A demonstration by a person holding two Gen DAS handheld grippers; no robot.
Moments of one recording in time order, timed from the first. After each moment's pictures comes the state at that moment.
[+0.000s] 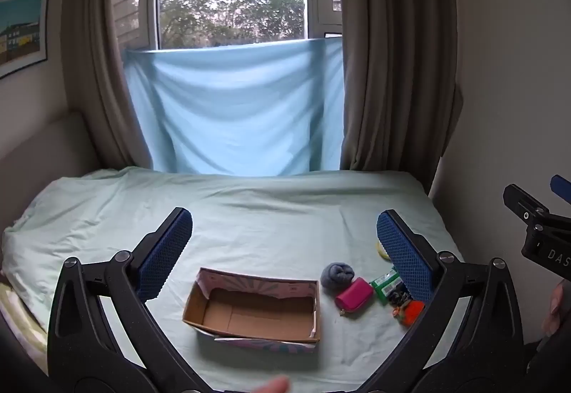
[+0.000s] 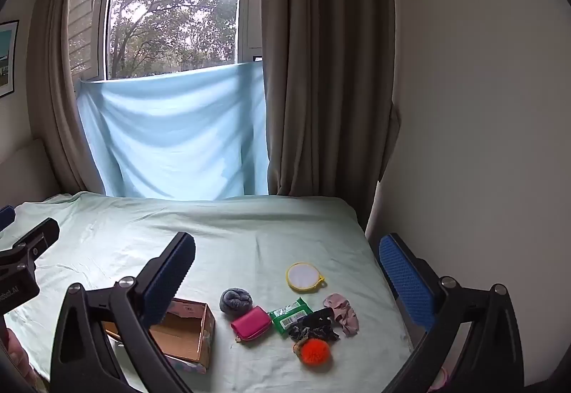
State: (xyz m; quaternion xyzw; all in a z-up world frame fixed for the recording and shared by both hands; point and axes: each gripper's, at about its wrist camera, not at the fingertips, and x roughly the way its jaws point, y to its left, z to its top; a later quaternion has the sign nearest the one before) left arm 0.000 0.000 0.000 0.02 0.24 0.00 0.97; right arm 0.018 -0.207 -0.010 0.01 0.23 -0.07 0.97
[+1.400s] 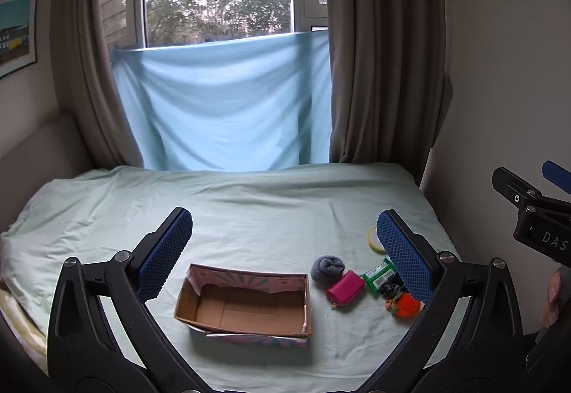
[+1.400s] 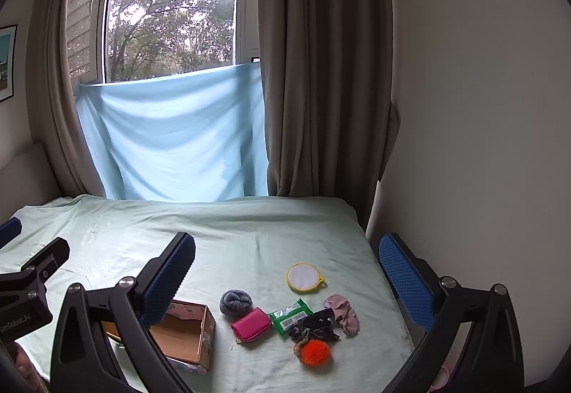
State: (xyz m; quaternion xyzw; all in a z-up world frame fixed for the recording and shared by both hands) left arm -0.005 -0.013 -0.001 0.02 0.24 -0.03 0.97; right arm 0.017 -0.210 0.000 0.01 0.23 -0.07 0.97
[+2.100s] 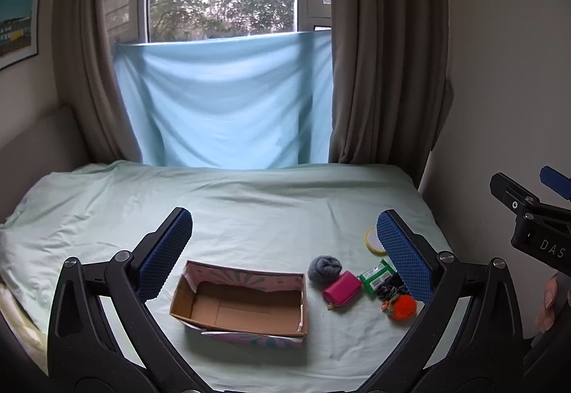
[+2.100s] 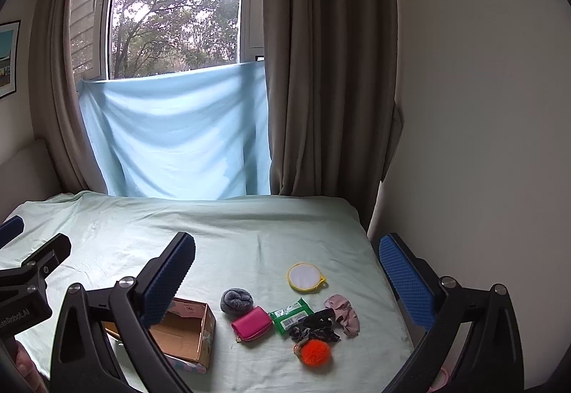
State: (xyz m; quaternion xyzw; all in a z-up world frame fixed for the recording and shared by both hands) left arm -0.002 -0.011 -0.005 0.01 0.24 -0.03 0.97; right arm 0.019 -0.210 -0.005 0.01 0.23 -0.06 0.97
